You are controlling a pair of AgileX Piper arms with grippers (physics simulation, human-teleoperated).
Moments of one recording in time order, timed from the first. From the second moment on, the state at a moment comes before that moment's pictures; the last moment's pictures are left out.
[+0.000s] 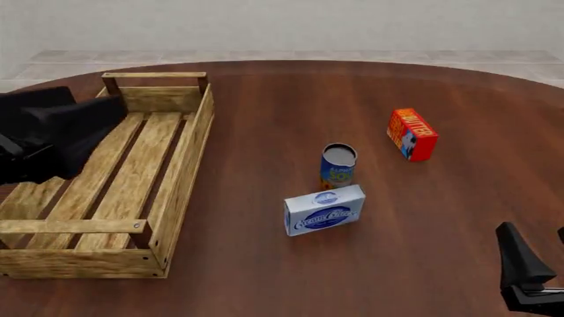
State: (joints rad) left arm -0.49 0.62 -0.74 0.29 -0.13; right arm 0.00 0.02 0.00 -0.01 0.03
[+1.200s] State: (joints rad) left arm -0.71 1.16 -1.02 0.25 -0.06; right arm 0.01 0.02 0.00 -0.01 0.03
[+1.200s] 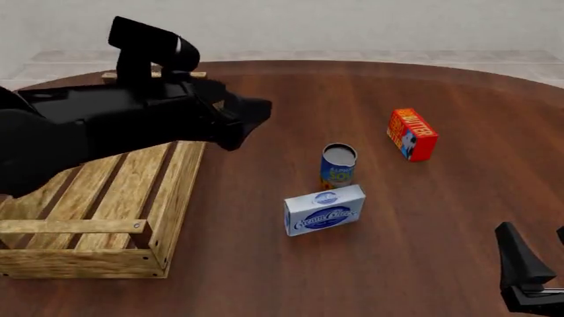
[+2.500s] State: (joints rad) left arm -0.82 1.52 -1.24 0.39 0.11; right arm 0.01 0.02 0.00 -0.01 0.03
